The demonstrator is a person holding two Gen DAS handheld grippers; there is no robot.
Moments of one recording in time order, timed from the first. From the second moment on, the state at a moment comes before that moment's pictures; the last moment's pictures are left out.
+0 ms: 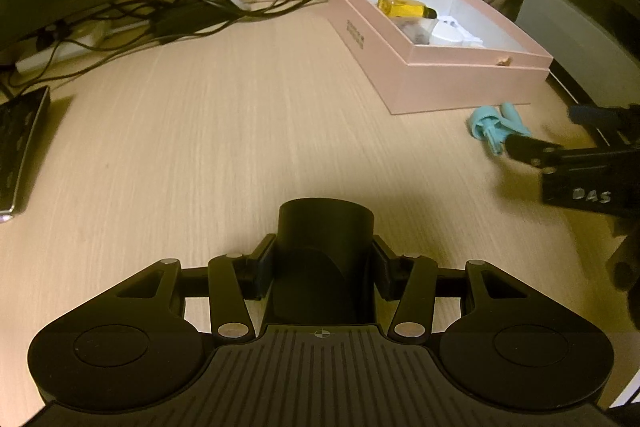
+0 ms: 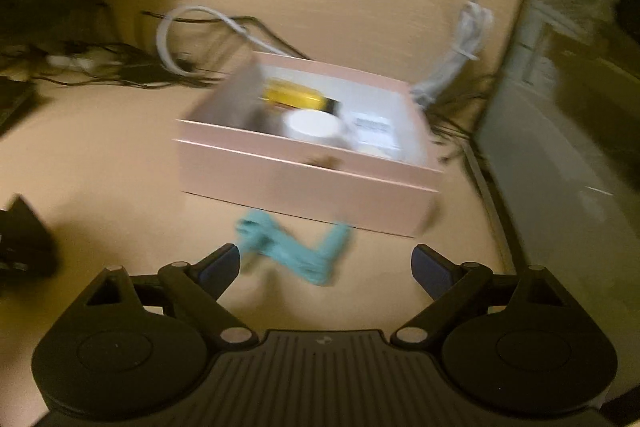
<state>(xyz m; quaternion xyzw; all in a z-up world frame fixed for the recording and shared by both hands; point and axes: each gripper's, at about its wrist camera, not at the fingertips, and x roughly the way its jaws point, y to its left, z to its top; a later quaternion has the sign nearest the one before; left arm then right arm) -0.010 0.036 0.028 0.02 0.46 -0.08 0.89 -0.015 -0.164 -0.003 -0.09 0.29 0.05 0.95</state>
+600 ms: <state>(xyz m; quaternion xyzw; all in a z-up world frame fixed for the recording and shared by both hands) -0.010 0.036 0.028 0.02 0.45 -0.08 0.89 0.006 -0.159 -0.019 -0.13 0.33 -0.02 0.94</state>
